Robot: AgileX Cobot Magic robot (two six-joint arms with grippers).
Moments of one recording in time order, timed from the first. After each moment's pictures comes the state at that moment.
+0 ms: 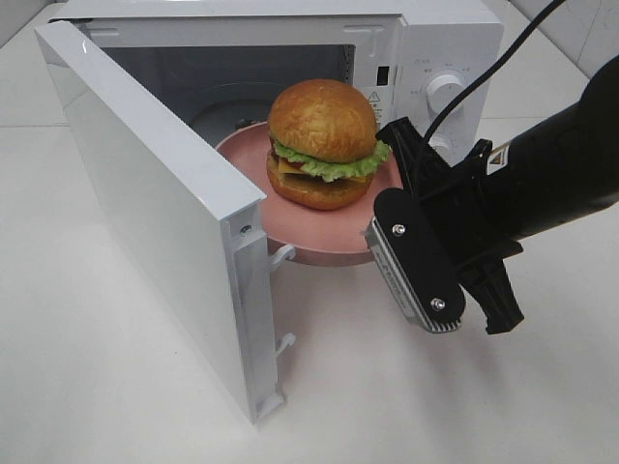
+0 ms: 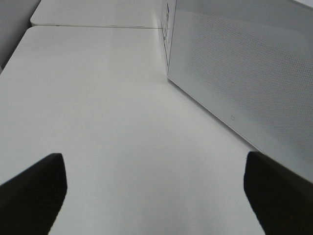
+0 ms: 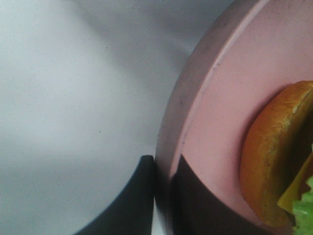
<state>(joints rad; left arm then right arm) 0.03 0.00 -0.50 -0.13 1.04 0.06 0.58 1.49 -0.75 0.30 0.26 -1.90</state>
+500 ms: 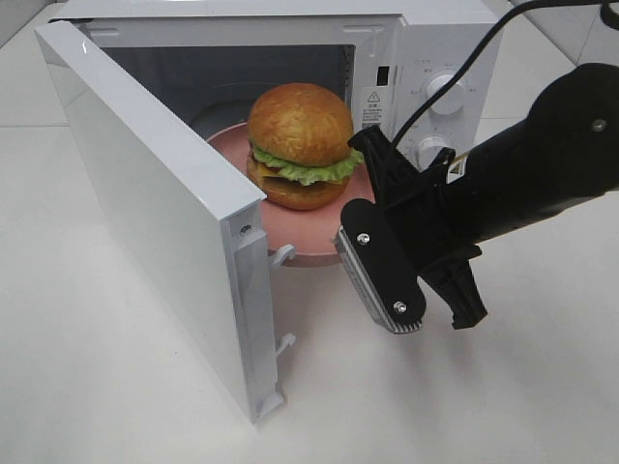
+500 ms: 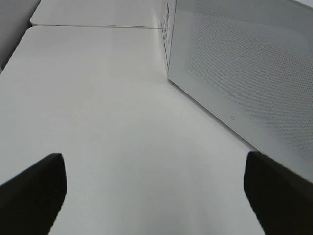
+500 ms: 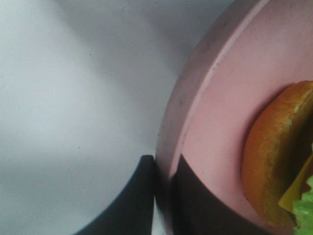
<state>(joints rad) 0.03 0.00 -0.50 -0.13 1.04 0.06 0.62 1.57 -0.79 0.30 0.18 -1.91</state>
